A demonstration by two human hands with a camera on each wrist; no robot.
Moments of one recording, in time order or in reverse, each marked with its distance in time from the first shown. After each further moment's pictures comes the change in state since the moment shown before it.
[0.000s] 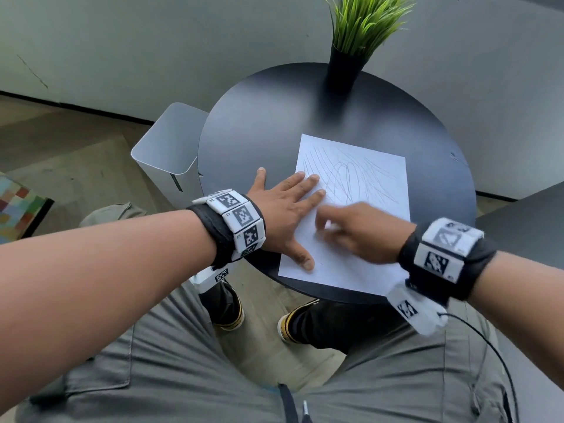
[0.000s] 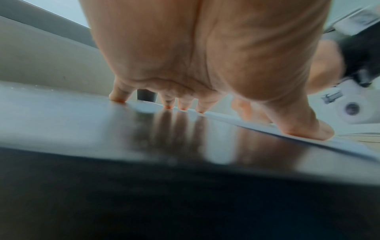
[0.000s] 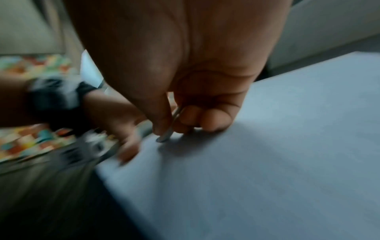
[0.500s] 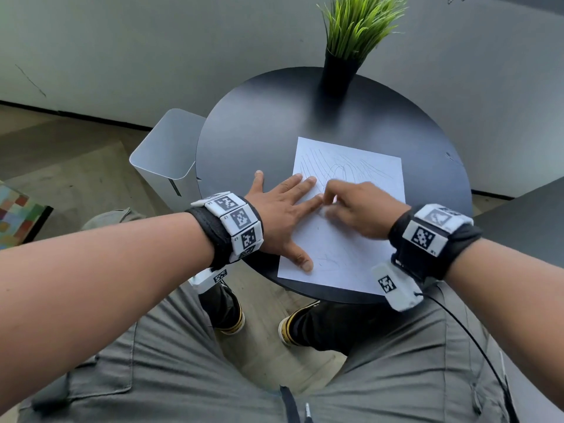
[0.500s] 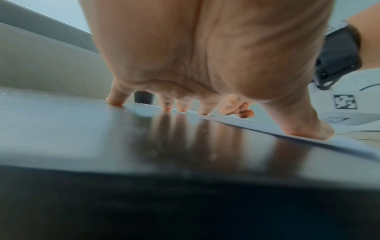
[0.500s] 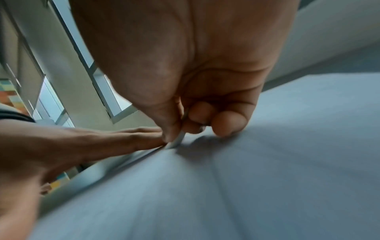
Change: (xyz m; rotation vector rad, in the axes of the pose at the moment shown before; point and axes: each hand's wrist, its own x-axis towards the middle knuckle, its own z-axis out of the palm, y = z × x) left_hand 0.000 0.000 -0.001 0.018 0.011 0.013; right_hand 0.021 0.012 -0.012 0.032 0.128 0.165
